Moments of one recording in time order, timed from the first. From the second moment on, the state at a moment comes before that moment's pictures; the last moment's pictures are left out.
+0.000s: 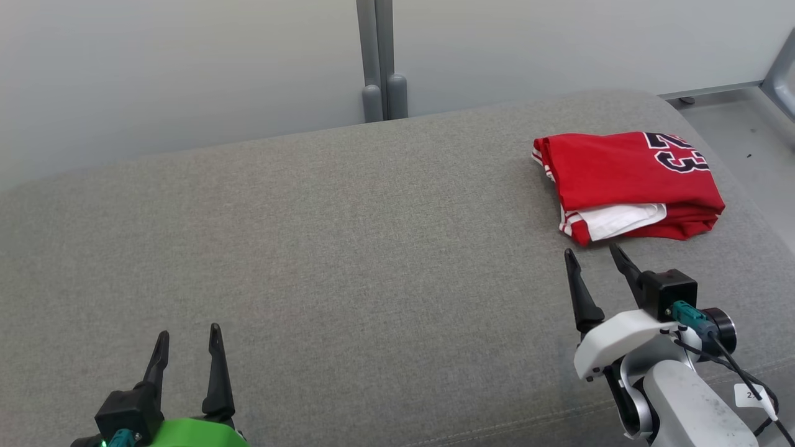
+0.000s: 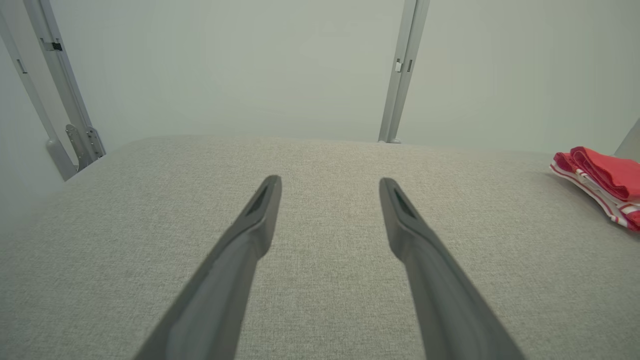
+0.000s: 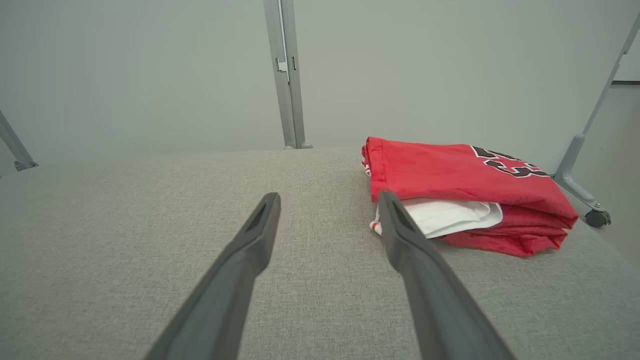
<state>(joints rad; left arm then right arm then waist) 0.13 0.05 -0.12 0.07 -0.30 0.12 -0.24 -0.15 -0.17 0.37 0.37 0.29 -0.13 -0.25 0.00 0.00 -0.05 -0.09</state>
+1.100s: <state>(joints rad) 0.15 0.04 -0.12 0.12 -0.33 0.12 -0.24 -0.05 -0.12 0.31 0.29 0.19 -0.12 -0.25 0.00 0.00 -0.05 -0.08</state>
